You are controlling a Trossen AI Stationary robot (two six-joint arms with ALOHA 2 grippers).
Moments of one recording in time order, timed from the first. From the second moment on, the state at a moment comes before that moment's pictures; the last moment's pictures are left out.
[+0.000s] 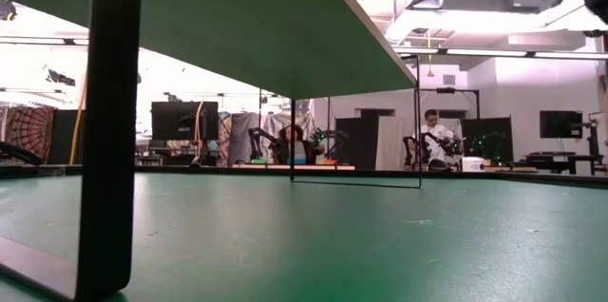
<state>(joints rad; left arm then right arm) -0.50 0.88 1.11 -0.59 -0.72 -0.66 0.77 1.59 1.16 -0.99 -0.11 0.23</state>
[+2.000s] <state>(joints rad) -0.49 0.86 1.11 -0.50 -0.64 0.15 0.36 1.36 1.36 -0.26 0.24 1.26</state>
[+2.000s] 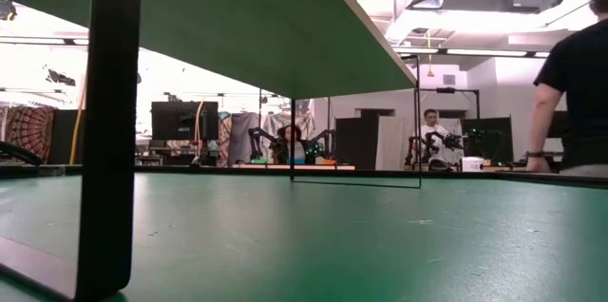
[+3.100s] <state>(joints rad) -0.29 1.06 1.11 -0.17 -0.27 0.17 0.22 1.27 1.36 -0.37 0.33 1.65</state>
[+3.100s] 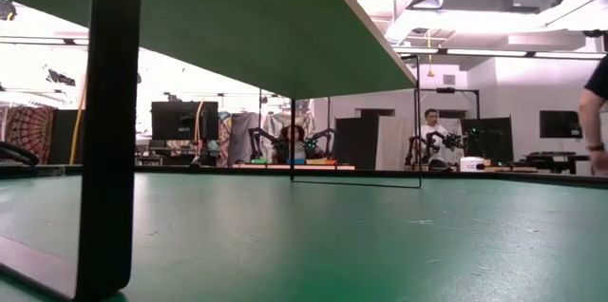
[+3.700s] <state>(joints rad) -0.19 1.17 1.19 -0.16 -0.18 0.00 0.22 1.34 1.36 -0.32 0.38 1.67</state>
